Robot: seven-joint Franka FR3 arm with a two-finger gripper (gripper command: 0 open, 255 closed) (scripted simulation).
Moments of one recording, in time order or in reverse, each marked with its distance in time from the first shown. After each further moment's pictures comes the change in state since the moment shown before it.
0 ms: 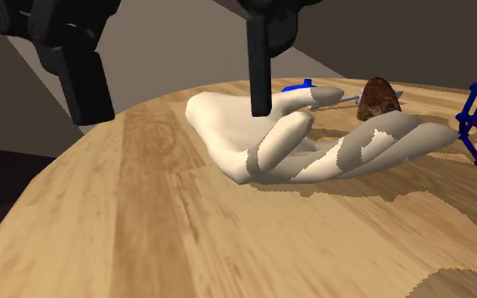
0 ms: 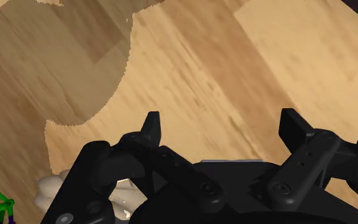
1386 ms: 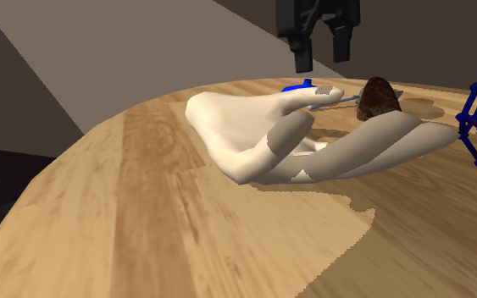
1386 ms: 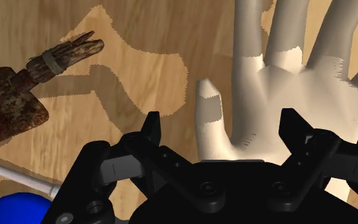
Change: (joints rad) arm 0.084 0.727 -0.190 0.694 0.048 0.169 -0.972
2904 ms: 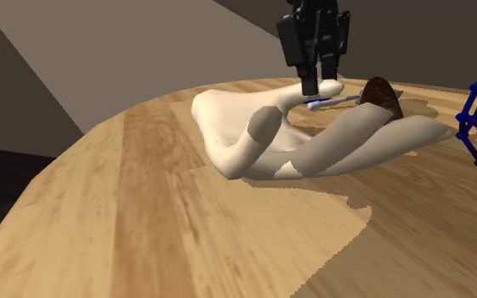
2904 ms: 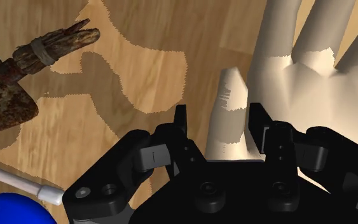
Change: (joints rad) arm -0.001 0.023 0.003 -0.033 0.005 0.056 -0.017
